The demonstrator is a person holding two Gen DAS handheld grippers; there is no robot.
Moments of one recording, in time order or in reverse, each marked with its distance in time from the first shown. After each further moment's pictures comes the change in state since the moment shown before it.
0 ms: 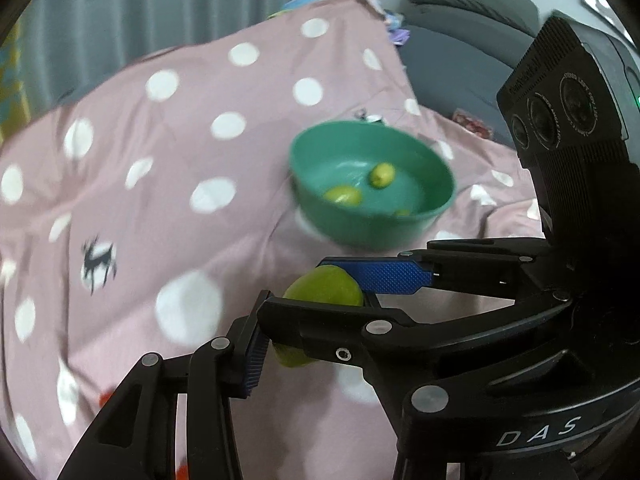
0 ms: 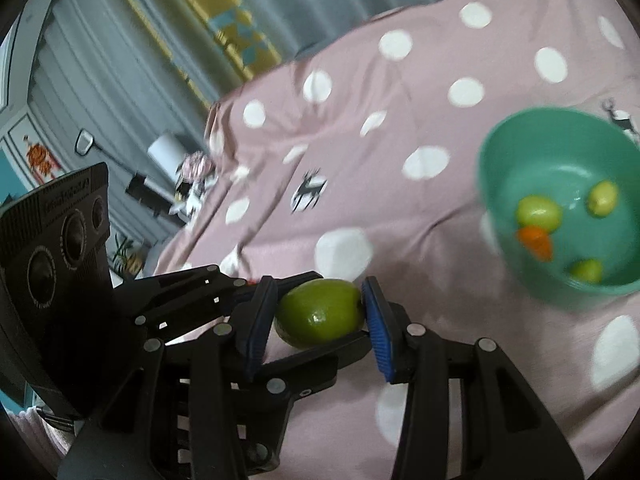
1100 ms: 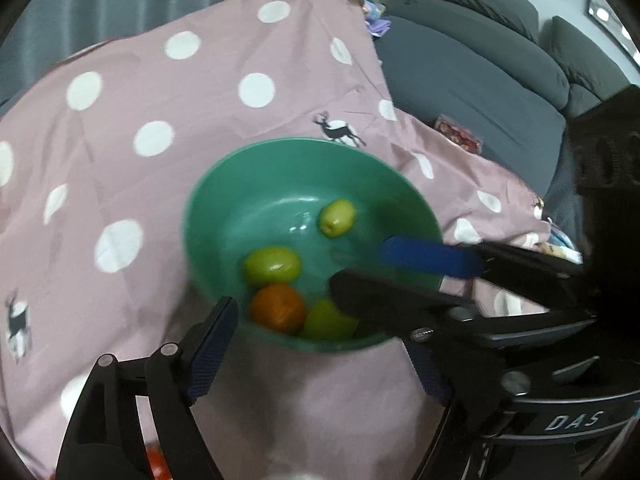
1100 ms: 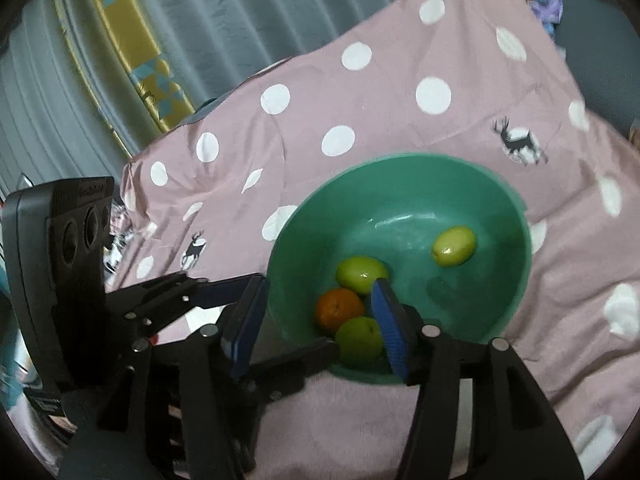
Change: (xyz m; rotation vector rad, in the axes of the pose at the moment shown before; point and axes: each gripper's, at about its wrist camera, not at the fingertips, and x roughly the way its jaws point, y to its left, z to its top) left arm 0.082 -0.029 0.067 -0.038 0.034 -0.101; right arm -0.057 -0.097 0.030 0.046 -0.129 -0.262
